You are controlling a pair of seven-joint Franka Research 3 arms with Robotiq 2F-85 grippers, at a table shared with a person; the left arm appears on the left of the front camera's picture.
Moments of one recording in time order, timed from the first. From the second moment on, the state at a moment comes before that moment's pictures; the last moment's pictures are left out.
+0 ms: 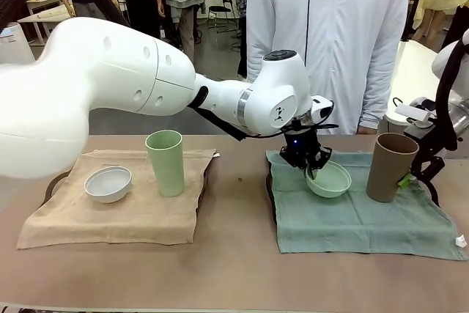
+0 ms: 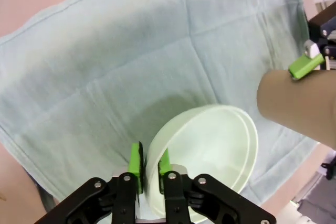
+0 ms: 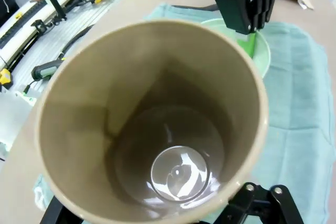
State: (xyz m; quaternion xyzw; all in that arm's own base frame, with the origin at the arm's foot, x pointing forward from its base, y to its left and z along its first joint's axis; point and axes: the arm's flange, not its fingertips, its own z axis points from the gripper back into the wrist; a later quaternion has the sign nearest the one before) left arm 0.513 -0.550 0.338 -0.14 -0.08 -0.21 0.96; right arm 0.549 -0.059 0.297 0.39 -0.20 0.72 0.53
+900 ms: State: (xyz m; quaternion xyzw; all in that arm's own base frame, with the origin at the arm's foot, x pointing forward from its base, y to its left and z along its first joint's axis) left arm 0.507 -0.523 0.381 -0.04 0.00 -0.17 0.99; right arm 0.539 -0.122 0.341 0.34 -0.13 0.66 0.65
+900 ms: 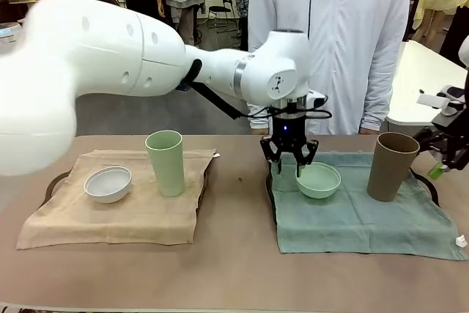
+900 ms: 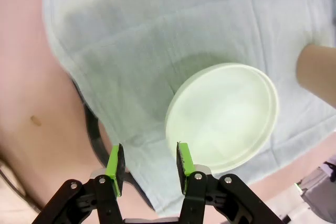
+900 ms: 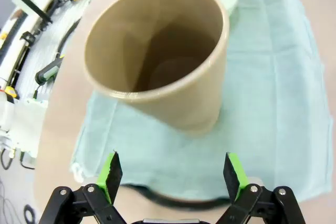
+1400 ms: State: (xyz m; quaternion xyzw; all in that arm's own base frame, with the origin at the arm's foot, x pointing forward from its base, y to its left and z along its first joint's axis) left arm 0.461 -0.503 0.501 -0.04 -0.07 -0.15 0.99; right arm 0.478 -0.150 0.443 0.26 -0.11 0.59 0.76
